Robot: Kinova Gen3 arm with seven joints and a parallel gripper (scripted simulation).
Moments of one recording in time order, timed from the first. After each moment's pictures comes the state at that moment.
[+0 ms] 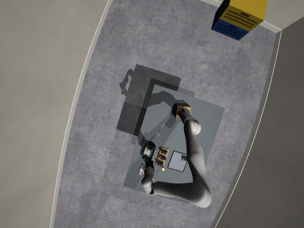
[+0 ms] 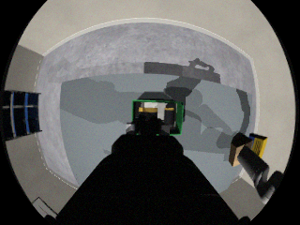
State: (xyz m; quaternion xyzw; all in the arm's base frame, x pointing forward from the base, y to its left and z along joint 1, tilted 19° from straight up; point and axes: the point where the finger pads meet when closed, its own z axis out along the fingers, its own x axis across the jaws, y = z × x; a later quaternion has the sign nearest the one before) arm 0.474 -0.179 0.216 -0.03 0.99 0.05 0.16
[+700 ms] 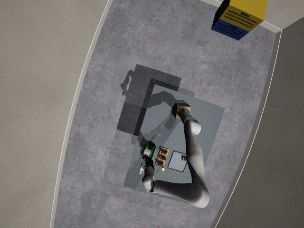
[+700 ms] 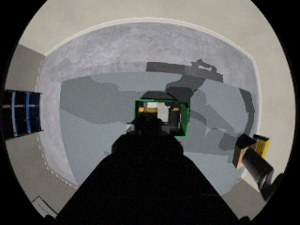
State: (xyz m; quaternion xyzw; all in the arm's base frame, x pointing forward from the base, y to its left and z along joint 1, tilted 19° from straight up) arm 0.486 -0.176 0.201 -0.03 0.98 0.04 0.17
